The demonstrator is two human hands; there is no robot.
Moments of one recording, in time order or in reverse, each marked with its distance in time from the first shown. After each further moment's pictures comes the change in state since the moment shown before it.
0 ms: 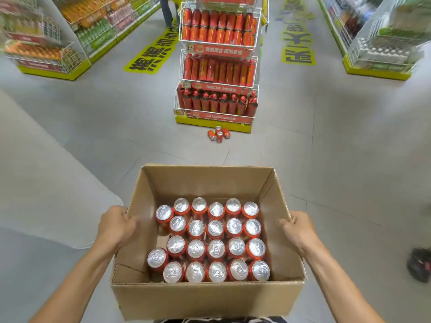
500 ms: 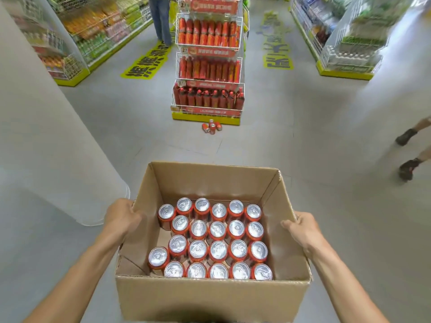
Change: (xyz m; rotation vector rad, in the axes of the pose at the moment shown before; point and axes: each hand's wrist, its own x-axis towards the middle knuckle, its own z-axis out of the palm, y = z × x) left_hand -0.229 -0.150 -0.034 0.034 -0.009 0.107; right_hand -0.290 0.142 -0.013 0.082 0.051 0.027
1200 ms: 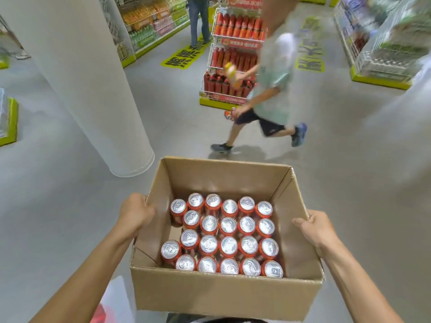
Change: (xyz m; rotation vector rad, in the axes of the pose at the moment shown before) left_hand -0.314 -0.089 0.049 -0.126 0.067 -0.100; right_hand -0.213 0.134 -0.113 -0.080 -0.081 -0.077
